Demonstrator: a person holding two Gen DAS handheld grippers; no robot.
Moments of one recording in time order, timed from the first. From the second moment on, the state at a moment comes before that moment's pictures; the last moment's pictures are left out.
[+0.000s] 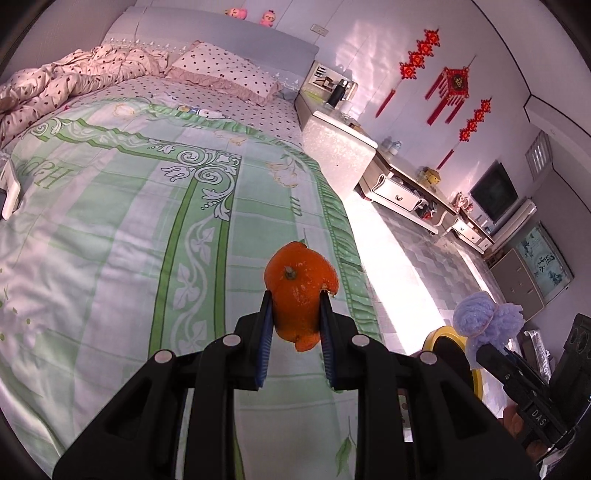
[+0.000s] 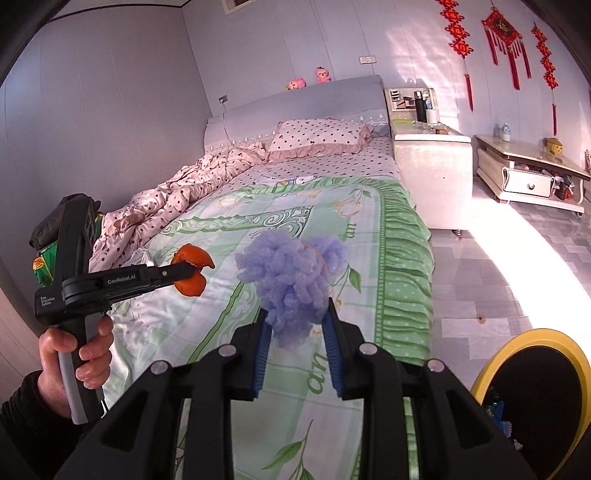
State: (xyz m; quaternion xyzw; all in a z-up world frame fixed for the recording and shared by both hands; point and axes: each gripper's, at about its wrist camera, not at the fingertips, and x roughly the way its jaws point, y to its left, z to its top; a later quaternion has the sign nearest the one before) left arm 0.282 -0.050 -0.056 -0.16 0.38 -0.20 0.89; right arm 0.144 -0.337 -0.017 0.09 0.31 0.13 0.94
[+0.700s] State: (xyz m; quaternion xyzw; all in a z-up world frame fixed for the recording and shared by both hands) left arm 0.220 -0.288 0.005 -0.06 0.35 -0.33 0.87; right arm 0.066 -0.520 0.017 0.14 0.27 -0.03 0.95
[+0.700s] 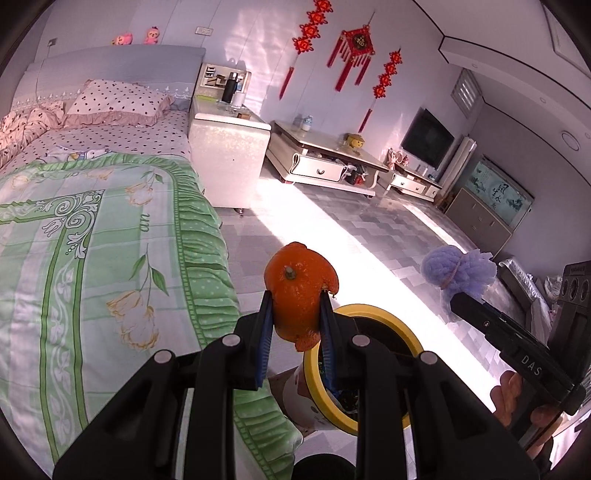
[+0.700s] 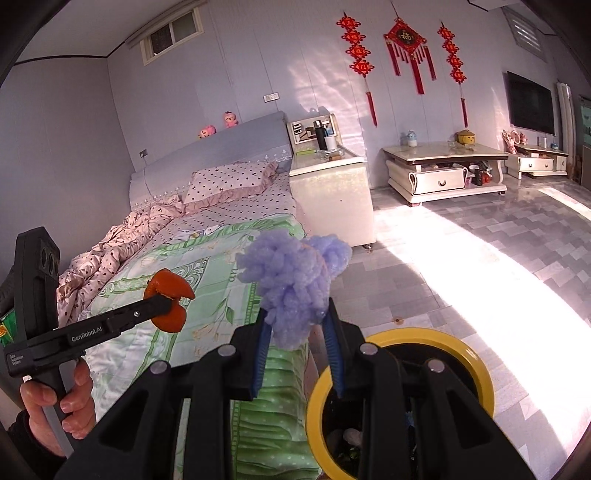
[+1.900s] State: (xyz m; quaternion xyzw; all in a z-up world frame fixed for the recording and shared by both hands) left arm 0.209 -0.405 -0.084 -0.01 0.40 -0.38 0.83; right arm 0.064 -0.624 -0.079 0.21 0.34 -0.14 0.90
